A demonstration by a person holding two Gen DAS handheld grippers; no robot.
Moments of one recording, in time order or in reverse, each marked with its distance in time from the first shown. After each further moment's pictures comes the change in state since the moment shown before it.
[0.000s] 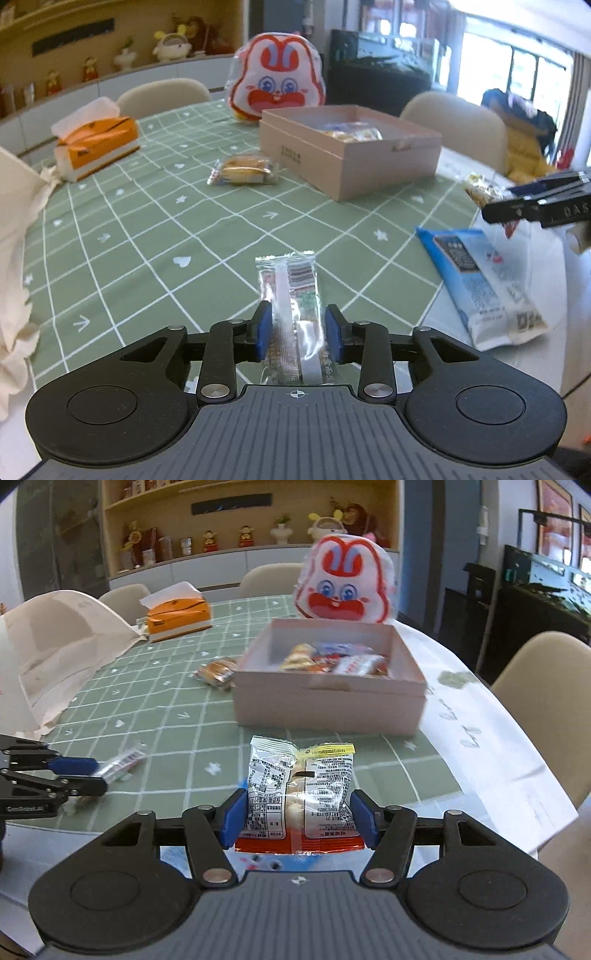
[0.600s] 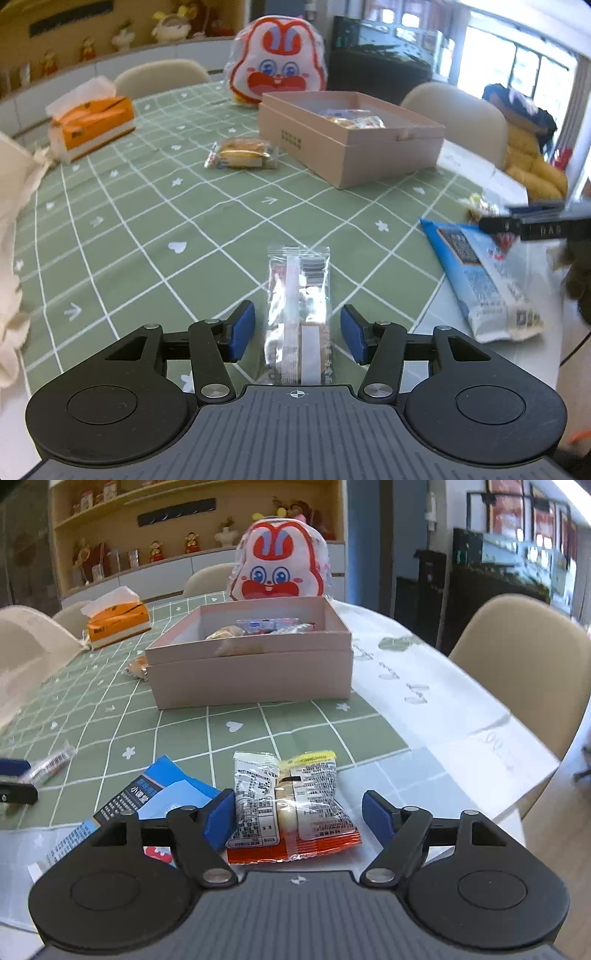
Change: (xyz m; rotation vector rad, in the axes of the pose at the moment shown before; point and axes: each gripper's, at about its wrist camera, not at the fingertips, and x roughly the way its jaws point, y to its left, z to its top) left arm 0.006 0.013 0.003 -0.077 0.049 -0.040; right arm 0.024 -0.044 -0.030 0.133 -0.015 -0.070
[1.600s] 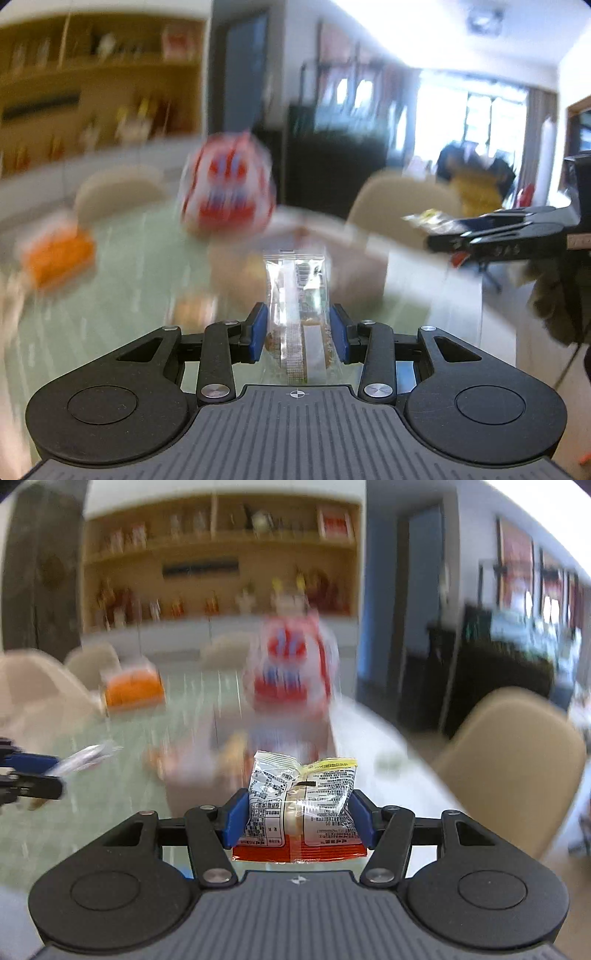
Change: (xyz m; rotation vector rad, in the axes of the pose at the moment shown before) left arm -0.038 -0.048 0.100 0.145 -0.329 -0.087; right arm -0.061 0.010 0.110 -0.143 -0.287 0.024
